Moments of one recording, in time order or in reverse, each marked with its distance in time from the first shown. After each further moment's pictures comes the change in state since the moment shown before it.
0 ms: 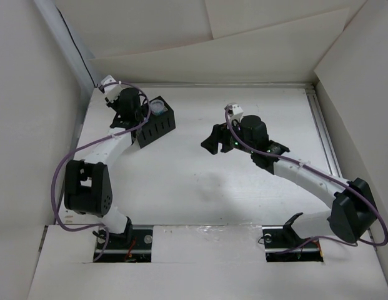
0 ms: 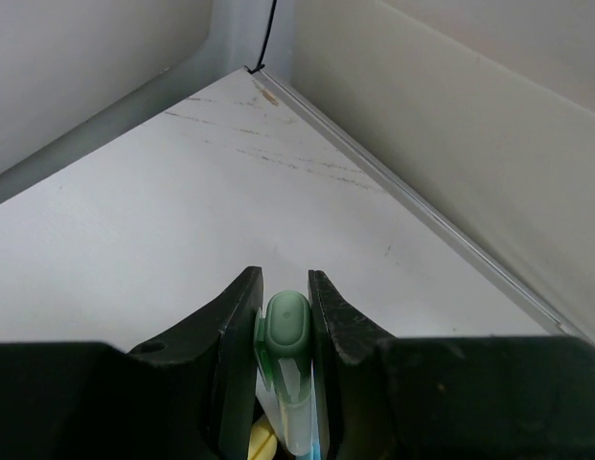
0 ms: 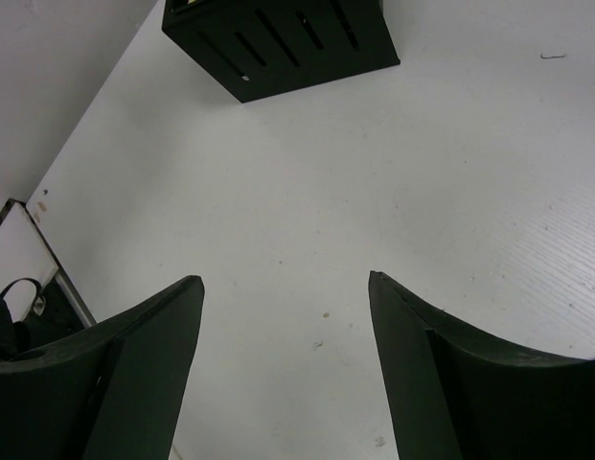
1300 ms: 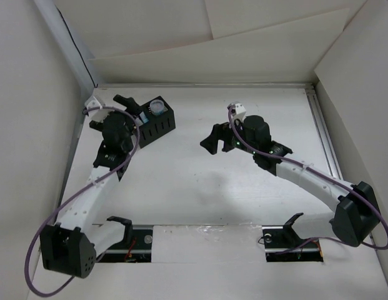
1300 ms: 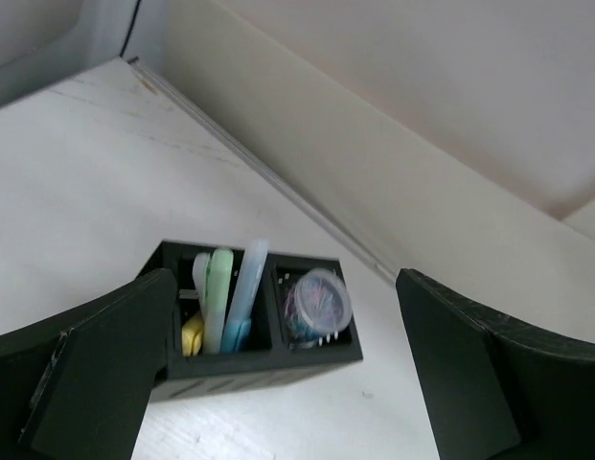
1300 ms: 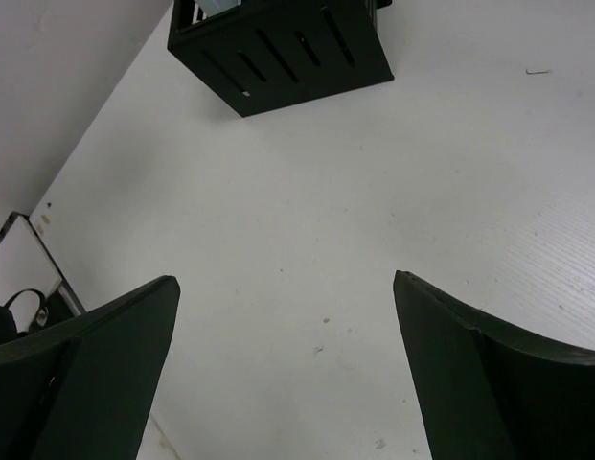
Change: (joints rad) left arm -0.051 -0.489 -0.280 0.004 0.181 -0.145; right arm 0.000 -0.032 -0.005 0.000 0.017 0.006
